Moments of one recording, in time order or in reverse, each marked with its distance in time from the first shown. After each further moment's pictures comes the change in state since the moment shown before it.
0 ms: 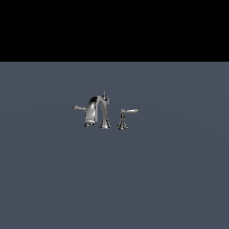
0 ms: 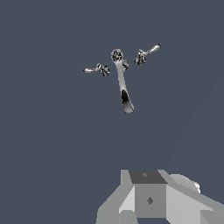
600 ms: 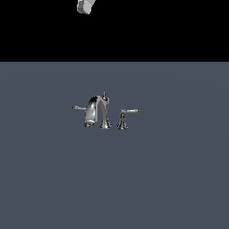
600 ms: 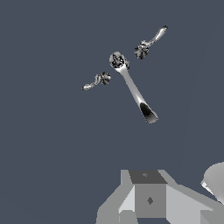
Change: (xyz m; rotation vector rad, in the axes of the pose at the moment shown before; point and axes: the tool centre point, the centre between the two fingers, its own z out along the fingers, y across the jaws) arm 0.079 -0.042 0.065 0.048 -0.086 0.336
